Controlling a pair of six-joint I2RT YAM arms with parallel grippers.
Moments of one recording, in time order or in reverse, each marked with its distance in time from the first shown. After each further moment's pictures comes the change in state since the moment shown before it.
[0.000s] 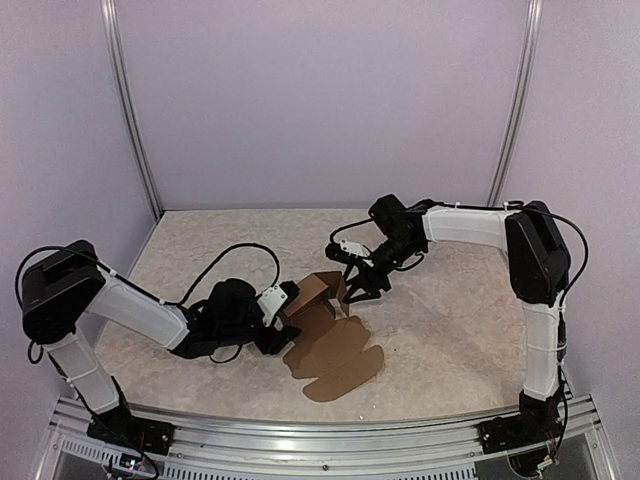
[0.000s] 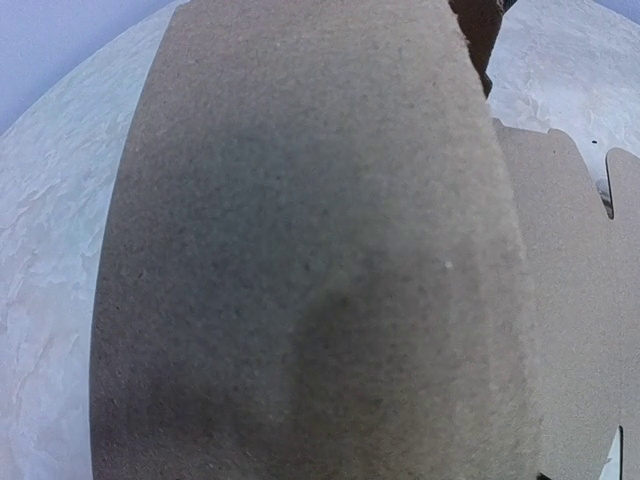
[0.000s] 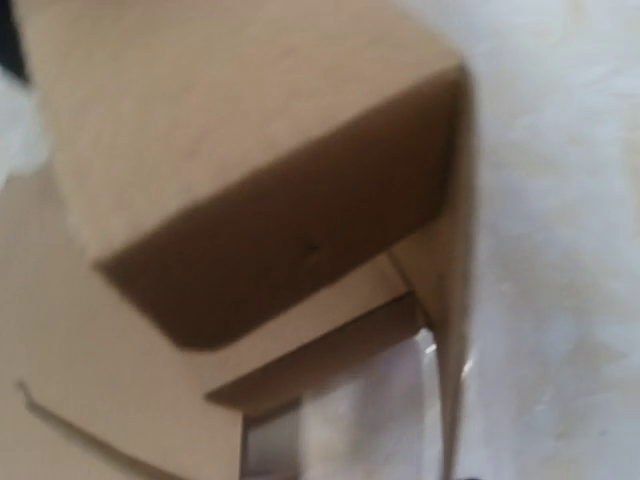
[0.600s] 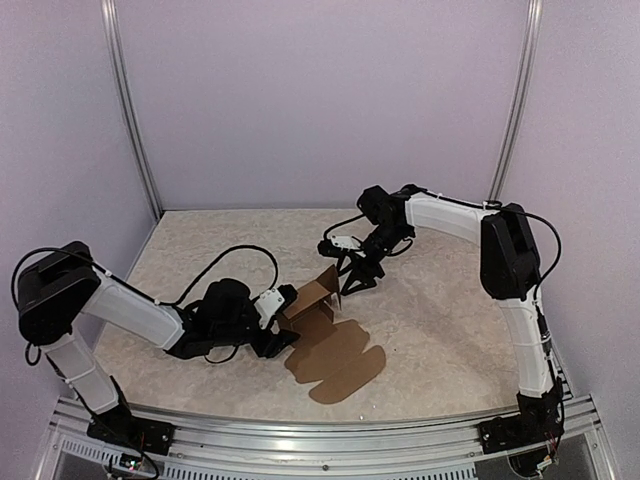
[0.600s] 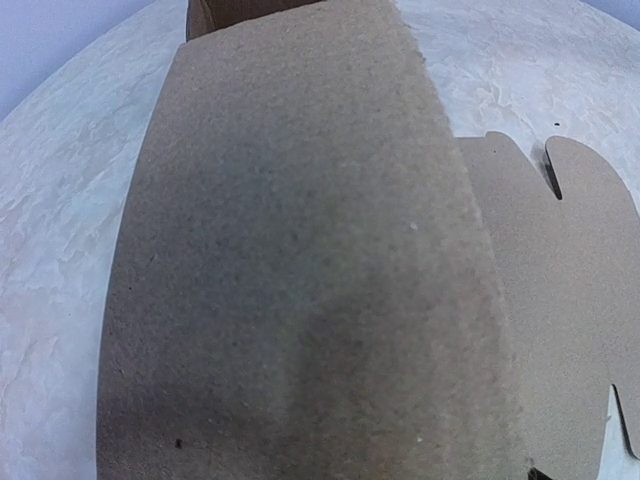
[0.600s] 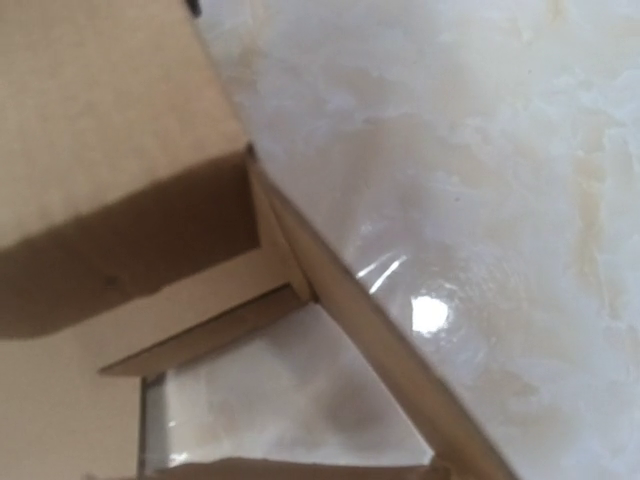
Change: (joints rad) left arm 0.019 -0.026 -0.030 0.003 0.096 0.037; right arm -0.010 0.221 0.385 -0.270 0.048 -0.209
